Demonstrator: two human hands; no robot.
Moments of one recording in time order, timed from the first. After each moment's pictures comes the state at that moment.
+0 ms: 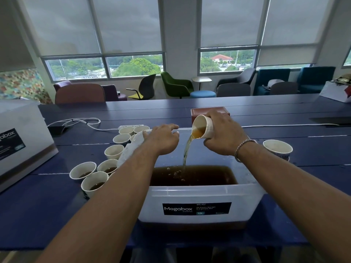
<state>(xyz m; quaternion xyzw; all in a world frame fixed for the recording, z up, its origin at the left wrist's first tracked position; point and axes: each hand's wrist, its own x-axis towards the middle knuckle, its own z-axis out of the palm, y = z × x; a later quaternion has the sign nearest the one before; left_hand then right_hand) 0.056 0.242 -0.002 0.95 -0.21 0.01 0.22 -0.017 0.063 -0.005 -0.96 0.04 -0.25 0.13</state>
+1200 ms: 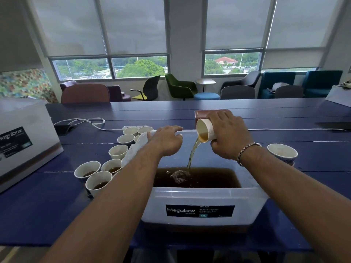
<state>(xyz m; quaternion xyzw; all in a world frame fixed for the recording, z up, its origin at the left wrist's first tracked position) 0.056 0.245 -0.002 0.95 -0.22 0.01 0.22 -0.020 0.069 0.000 -0.96 0.02 -0.28 -0.04</state>
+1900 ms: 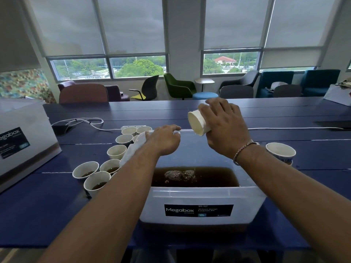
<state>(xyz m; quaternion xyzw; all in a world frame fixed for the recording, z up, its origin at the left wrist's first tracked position) 0.062 0.245 -0.003 0.94 -0.22 0.02 0.24 -0.017 0.076 0.009 -0.93 -0.03 -0.36 -0.10</state>
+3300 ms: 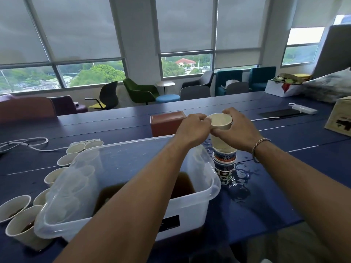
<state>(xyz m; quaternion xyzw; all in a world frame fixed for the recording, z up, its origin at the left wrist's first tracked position) -0.011 0.056 0.028 0.81 -0.39 -0.04 0.43 -0.092 -0.073 0.007 -0.89 0.23 -0.29 0.25</state>
